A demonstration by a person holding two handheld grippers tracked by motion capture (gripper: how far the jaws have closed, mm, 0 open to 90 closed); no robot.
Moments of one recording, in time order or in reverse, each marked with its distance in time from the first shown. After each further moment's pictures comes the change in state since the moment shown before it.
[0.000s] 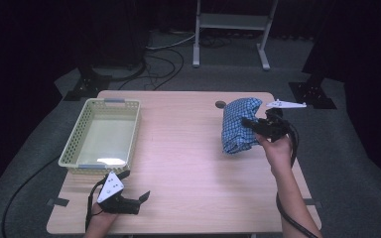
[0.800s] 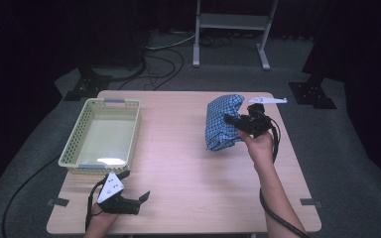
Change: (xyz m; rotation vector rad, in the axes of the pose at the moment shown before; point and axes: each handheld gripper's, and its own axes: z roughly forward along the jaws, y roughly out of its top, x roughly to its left) left arm -0.001 0.000 0.000 0.001 0.001 0.004; right arm 0.034 0.014 0.031 -0.012 0.067 0.001
